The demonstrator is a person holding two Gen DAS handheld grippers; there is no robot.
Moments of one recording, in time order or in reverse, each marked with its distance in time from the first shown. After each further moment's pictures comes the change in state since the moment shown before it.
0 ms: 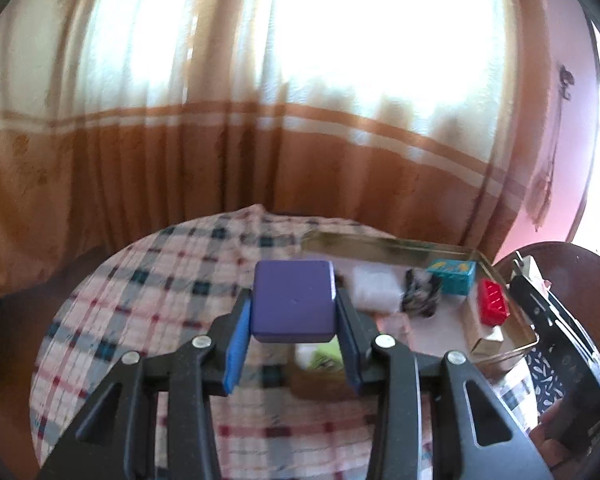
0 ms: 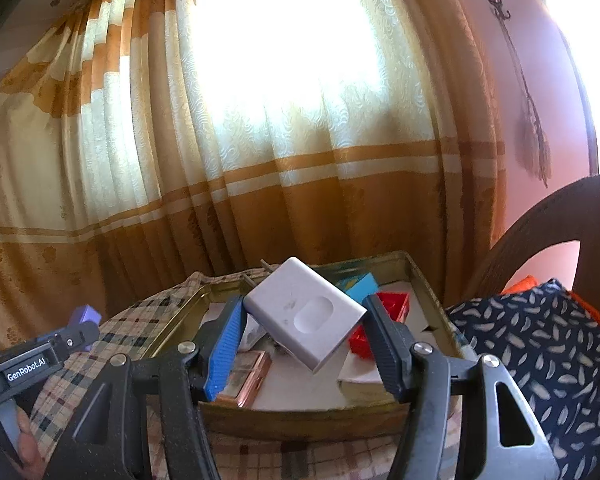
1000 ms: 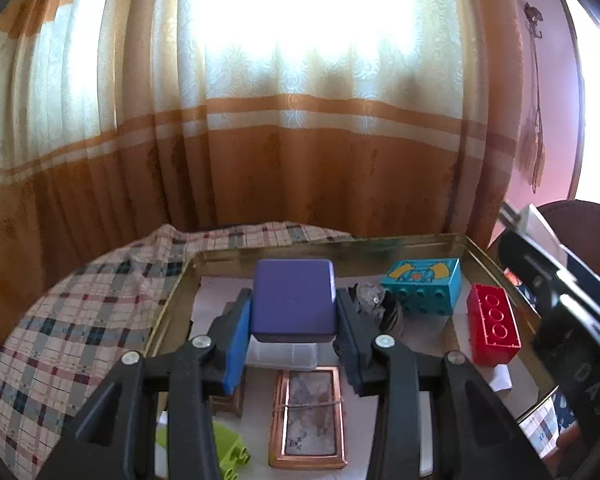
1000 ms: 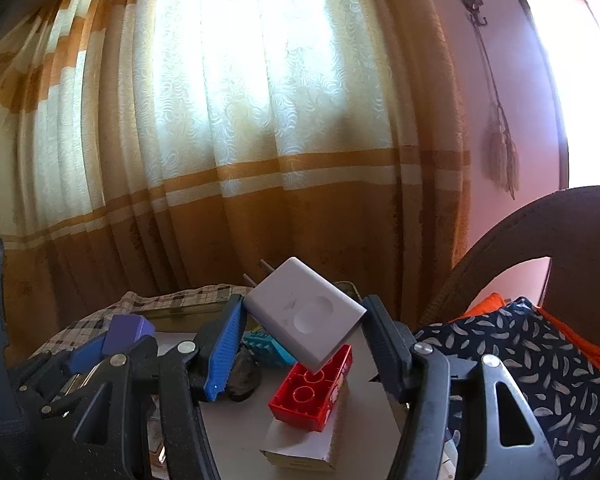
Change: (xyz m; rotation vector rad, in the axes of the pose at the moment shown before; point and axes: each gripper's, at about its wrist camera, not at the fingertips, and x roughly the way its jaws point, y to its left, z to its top) left arm 0.083 -0.095 -0.003 0.150 0.002 -0.016; right arm 0.043 -0.027 0.020 -0.014 -0.023 -0.179
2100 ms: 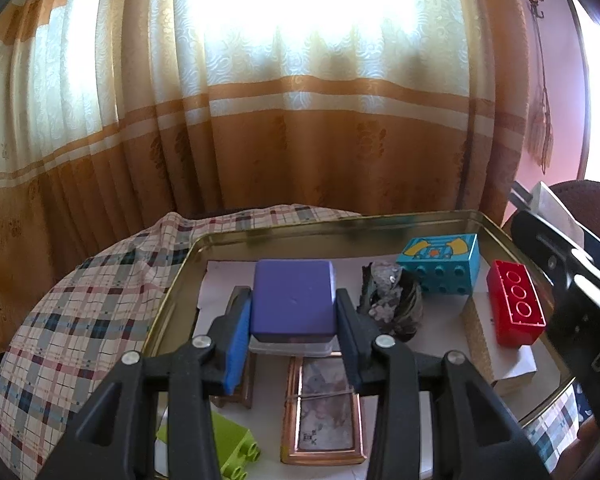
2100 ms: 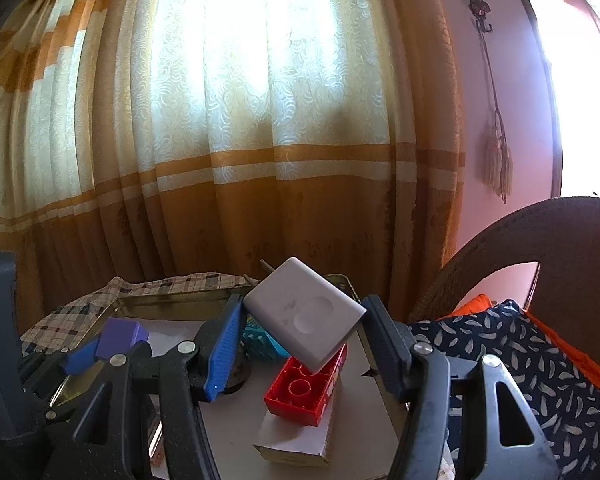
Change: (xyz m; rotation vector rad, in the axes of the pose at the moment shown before) left arm 0.010 -0.002 -0.008 0.038 0.033 0.044; right arm 0.005 0.009 -0.001 -0.052 0.039 -0.046
